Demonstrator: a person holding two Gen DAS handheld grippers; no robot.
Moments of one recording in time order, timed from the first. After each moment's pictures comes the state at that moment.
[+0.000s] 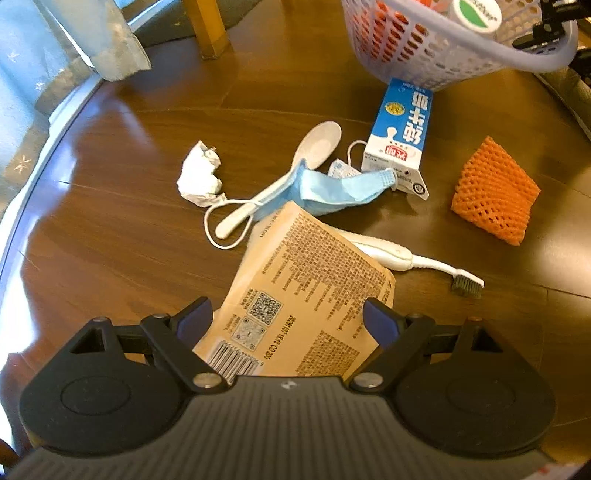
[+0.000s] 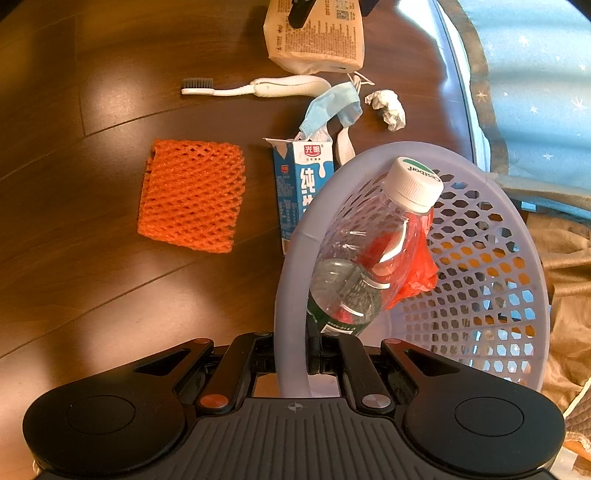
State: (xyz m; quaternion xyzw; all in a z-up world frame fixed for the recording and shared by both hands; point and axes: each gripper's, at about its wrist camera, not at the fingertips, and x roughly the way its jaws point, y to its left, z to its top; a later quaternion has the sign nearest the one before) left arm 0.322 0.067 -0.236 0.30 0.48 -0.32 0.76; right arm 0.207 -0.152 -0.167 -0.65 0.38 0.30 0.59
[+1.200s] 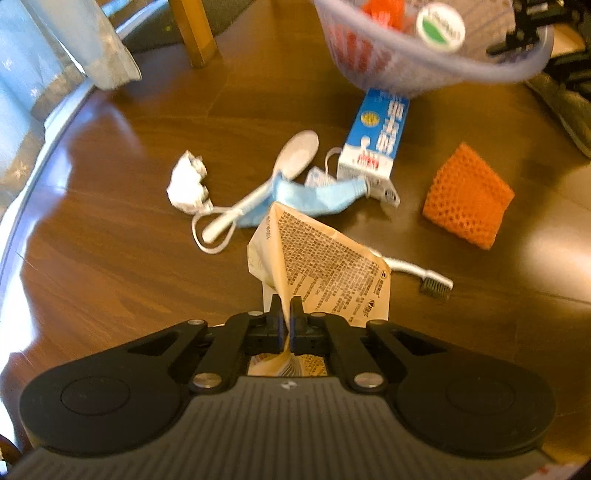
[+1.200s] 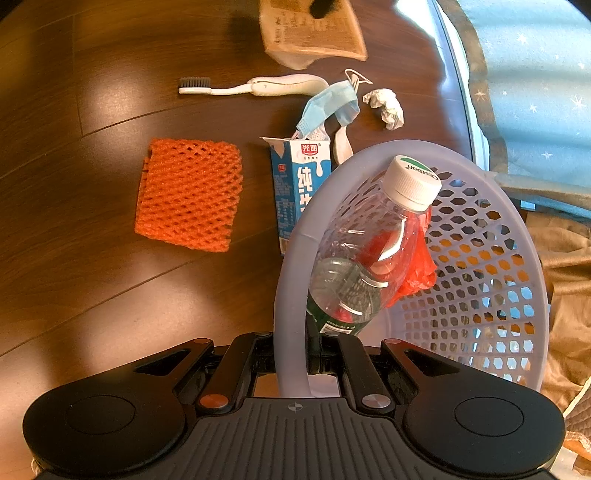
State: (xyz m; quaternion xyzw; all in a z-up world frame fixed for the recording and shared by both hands) left arm 0.309 0.058 -0.208 0.30 0.48 -0.33 0.75; right arm 0.208 -0.152 -0.167 -0.65 0.38 0.30 0.59
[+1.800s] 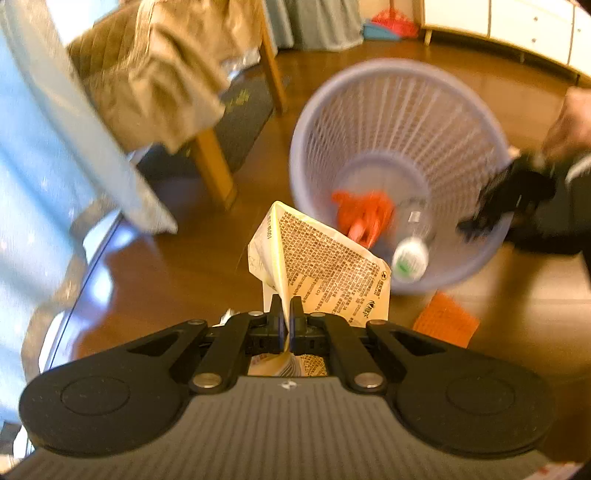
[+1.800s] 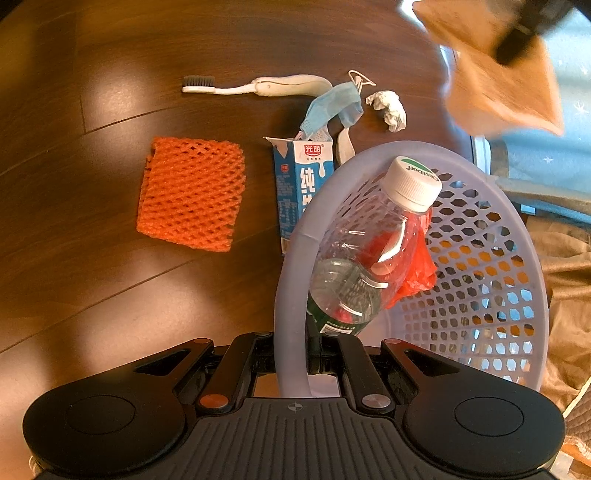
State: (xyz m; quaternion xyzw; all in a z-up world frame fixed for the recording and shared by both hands) left arm 0.323 0.010 -0.070 0.28 0.36 -0.37 0.81; right arm 0.206 -0.152 -0.168 -0.65 0.38 0.30 0.58
